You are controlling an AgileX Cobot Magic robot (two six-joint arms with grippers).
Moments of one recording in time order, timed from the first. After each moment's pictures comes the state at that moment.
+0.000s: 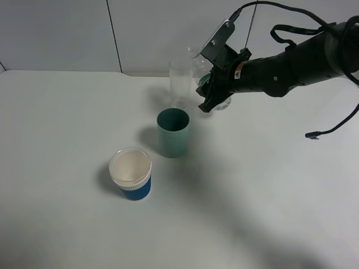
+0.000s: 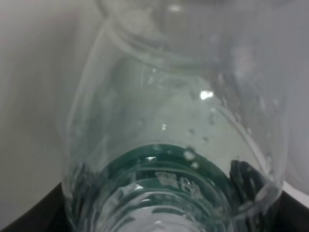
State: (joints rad) left arm 0.13 0.13 -0.52 -0.12 1.06 0.20; right arm 0.44 1.90 -1.02 -0.21 -0.23 -0.47
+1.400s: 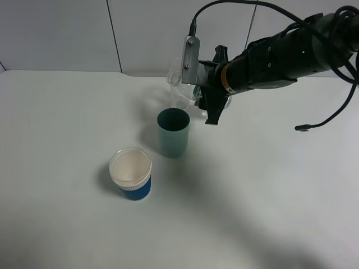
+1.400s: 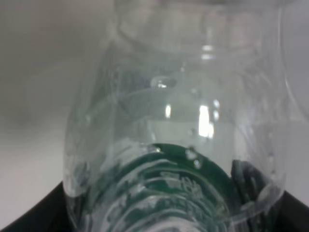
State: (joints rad) left arm 0.13 0.13 -0.52 -0.12 1.06 0.20; right arm 0.53 1.90 -1.08 -1.22 0.02 0.11
